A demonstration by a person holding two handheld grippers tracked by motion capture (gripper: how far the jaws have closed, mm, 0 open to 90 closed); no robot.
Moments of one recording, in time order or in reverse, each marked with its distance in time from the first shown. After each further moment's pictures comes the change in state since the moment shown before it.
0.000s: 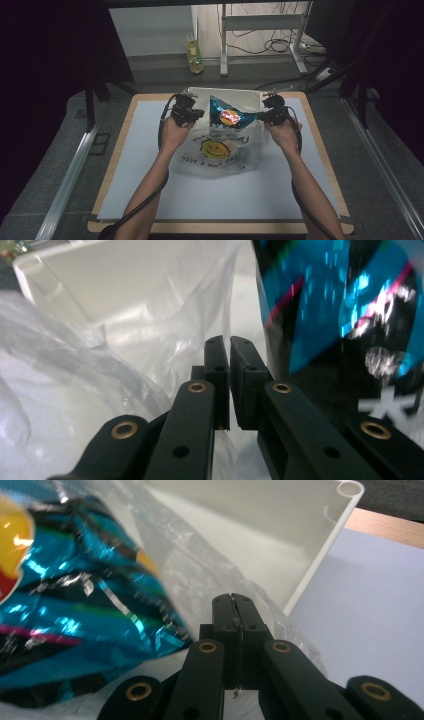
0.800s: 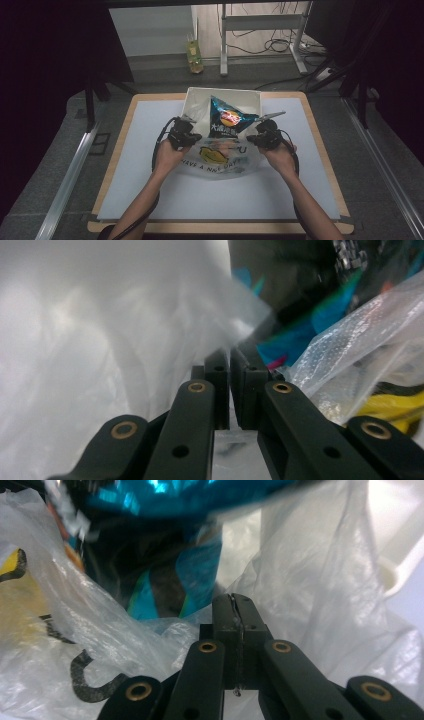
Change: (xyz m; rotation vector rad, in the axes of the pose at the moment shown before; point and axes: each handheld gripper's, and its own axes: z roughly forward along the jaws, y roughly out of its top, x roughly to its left) left arm -0.023 -0.065 -0.001 0.086 -0.069 0.038; right arm 0.037 -0.061 0.005 0.041 0.124 -0.084
